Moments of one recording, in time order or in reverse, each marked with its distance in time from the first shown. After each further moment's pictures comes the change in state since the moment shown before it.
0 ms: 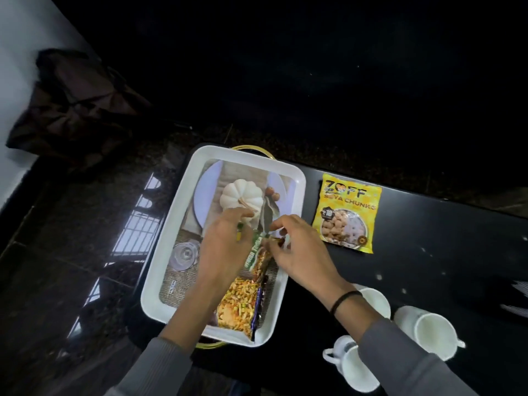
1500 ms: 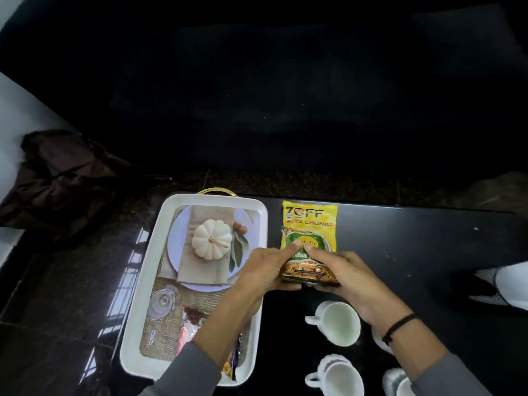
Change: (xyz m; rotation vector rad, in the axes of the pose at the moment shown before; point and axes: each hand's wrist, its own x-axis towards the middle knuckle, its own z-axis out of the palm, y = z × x) left_hand -0.005 0.098 0.056 -0.709 -0.518 -0.456; right_hand -0.050 0.060 -0.091 0.866 0.012 0.578
